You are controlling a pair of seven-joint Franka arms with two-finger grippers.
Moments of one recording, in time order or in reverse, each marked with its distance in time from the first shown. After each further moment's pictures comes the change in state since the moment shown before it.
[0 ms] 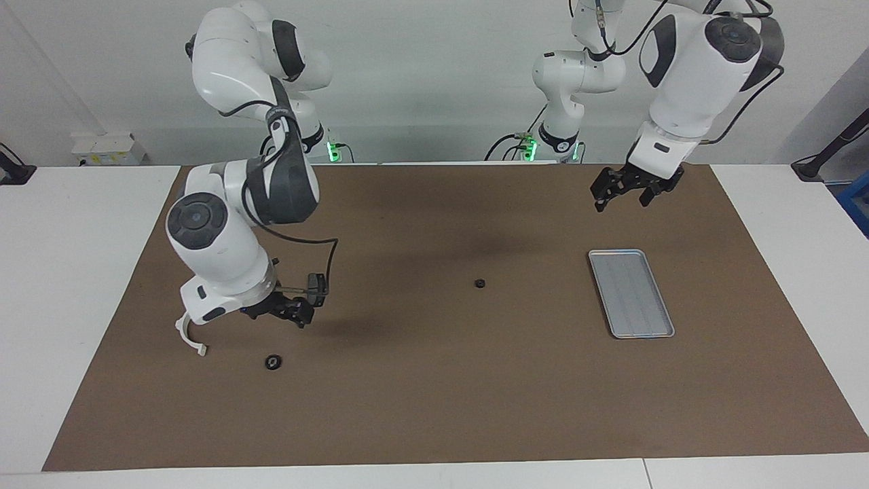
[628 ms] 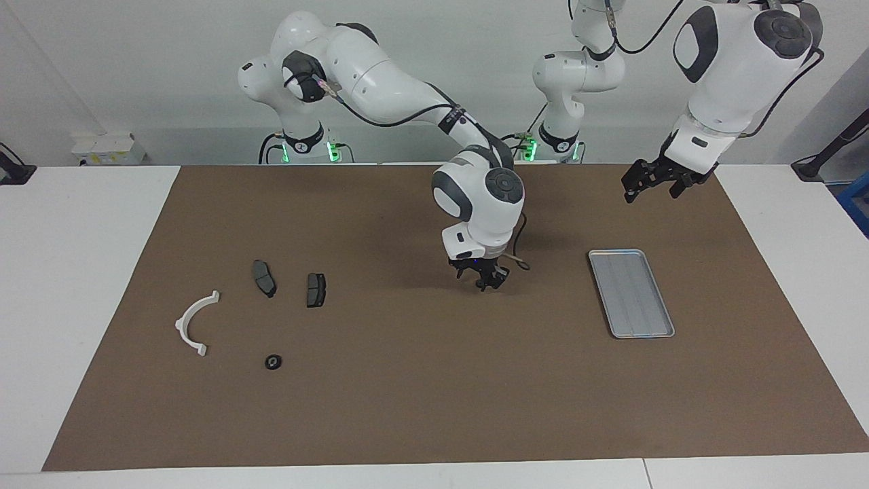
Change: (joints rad) left arm 0.139 -0.005 0.013 0.084 0.045 -0.172 0.235; right arm 0.394 0.026 0.000 0.099 0.005 -0.048 0.618
